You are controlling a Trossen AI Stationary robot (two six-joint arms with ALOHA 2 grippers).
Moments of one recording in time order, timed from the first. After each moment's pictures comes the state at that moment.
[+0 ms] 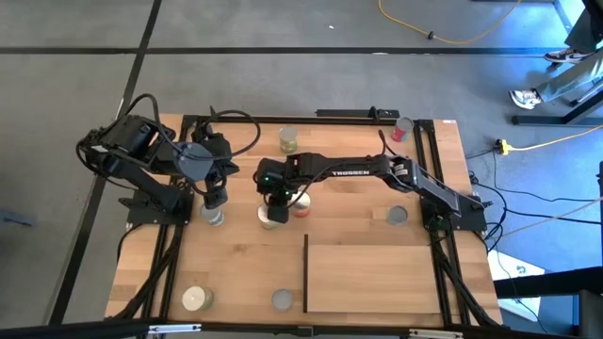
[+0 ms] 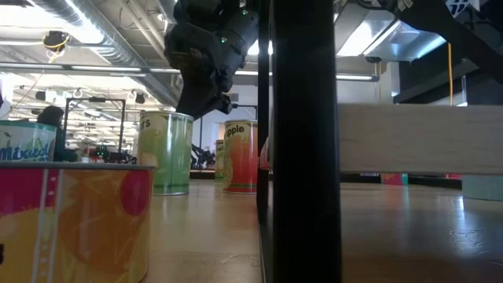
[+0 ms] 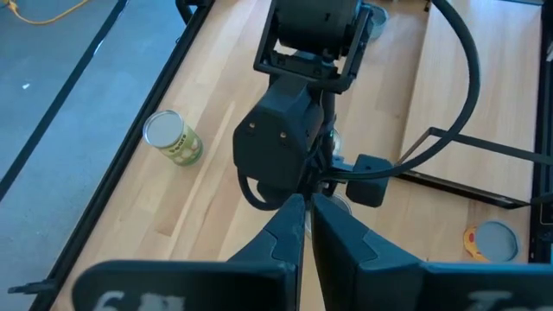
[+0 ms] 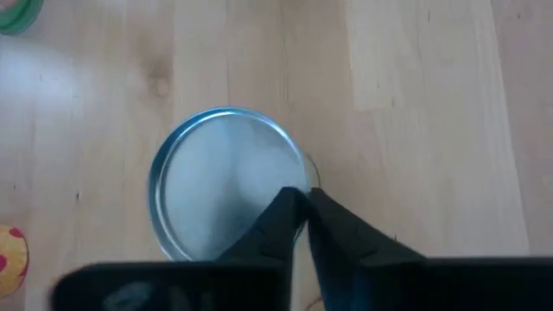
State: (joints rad) left arm -0.30 1.41 2.06 -1.57 -0.44 -0.49; right arm -0.04 2.37 2.16 -0.86 -0.21 0.10
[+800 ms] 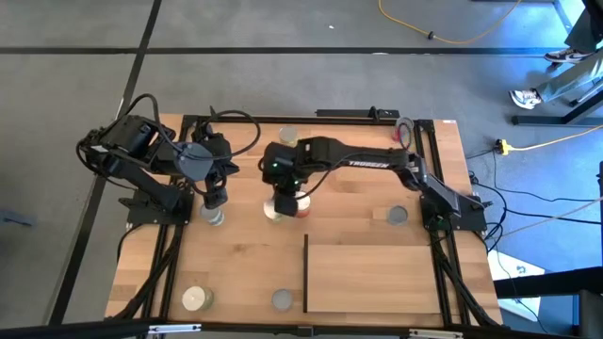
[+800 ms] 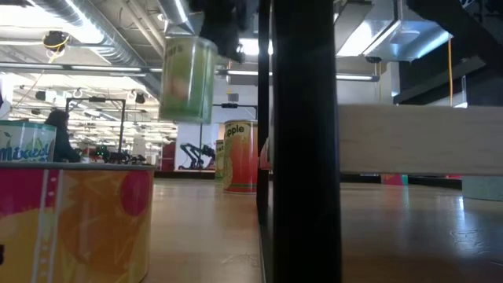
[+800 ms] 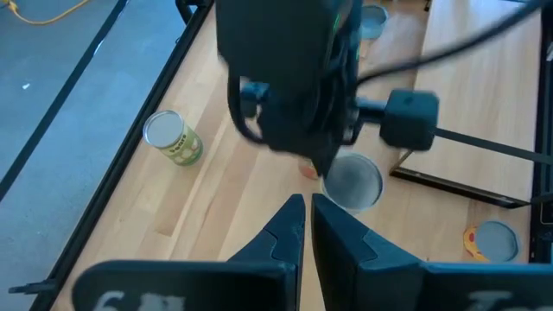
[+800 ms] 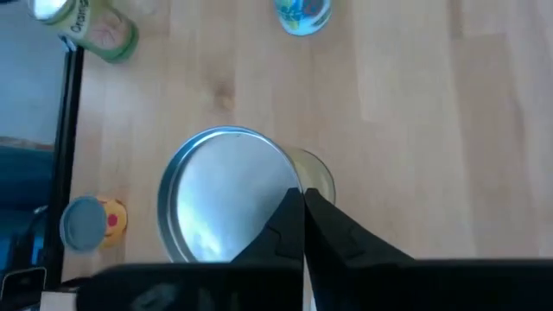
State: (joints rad) left arm -0.30 1.41 2.06 -1.57 -0.44 -0.49; right arm -0.04 2.24 2.35 -1.12 -0.23 0.10
